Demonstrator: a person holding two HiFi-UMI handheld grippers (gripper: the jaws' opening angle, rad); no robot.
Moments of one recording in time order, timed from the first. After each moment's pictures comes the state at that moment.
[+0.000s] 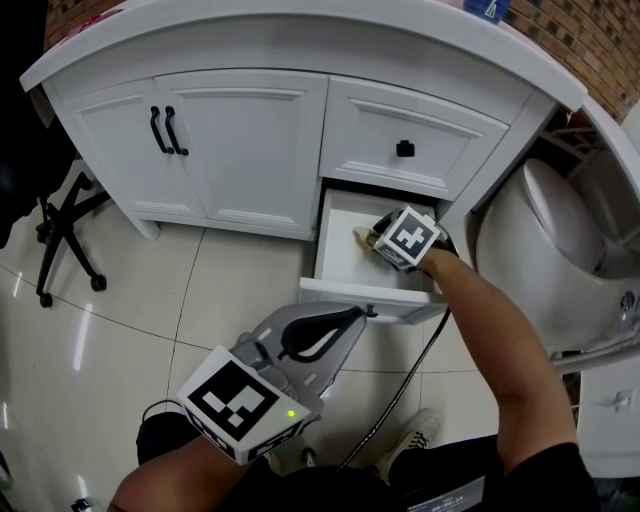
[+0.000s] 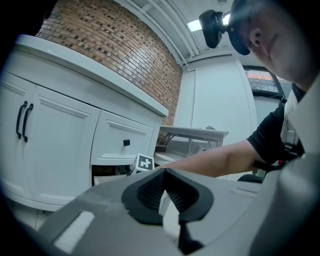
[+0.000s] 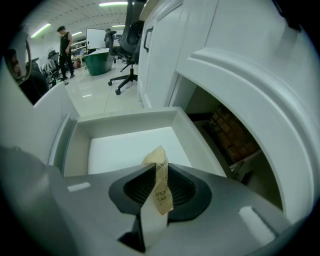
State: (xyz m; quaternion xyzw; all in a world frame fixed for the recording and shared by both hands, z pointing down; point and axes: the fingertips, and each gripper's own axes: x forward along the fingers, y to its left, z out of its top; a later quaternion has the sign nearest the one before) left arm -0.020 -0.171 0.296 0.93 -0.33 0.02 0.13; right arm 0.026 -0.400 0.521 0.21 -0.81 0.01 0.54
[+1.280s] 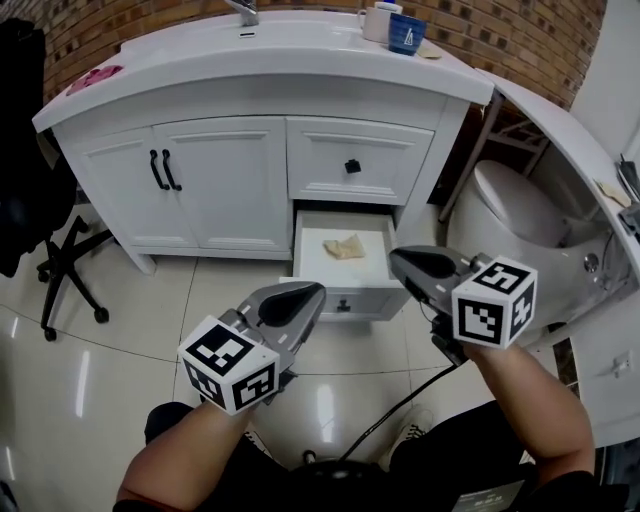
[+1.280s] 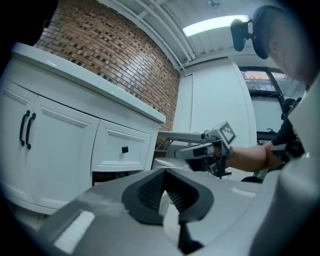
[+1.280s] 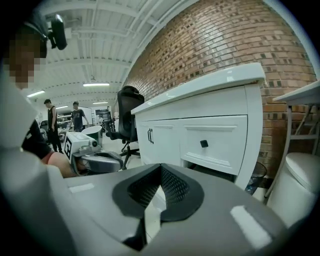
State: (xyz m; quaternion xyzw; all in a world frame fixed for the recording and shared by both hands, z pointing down) left arm -0.022 -0.156 0.287 0.94 -0.33 0.01 0.10; right arm 0.064 -0.199 0.262 0.32 -0.93 0.11 0.15
